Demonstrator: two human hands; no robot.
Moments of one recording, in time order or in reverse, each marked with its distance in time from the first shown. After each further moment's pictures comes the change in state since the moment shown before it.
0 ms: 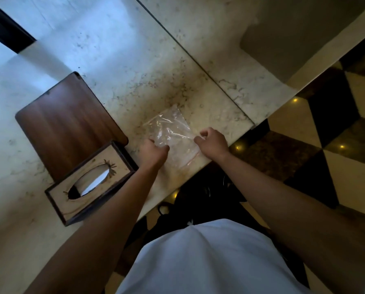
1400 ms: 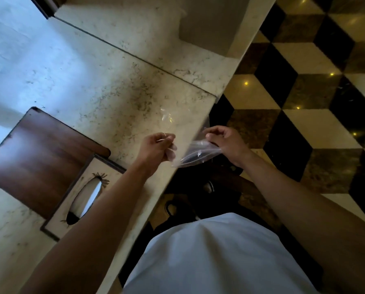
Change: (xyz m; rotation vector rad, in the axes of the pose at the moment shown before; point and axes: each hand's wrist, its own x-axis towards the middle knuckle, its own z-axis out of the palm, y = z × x) left_hand -0.045 -0.003 0.001 -0.286 -0.673 0.308; right_hand -0.123 0.077 -0.022 0.780 0.212 -0.033
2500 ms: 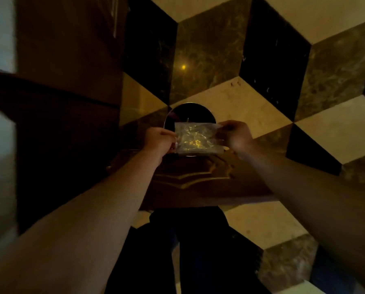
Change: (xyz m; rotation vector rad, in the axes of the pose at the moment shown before) left_hand 0.303 -0.268 0.254 0.646 -0.070 -0.478; right_hand 0.147 0.356 -0.208 0.116 0.432 0.686
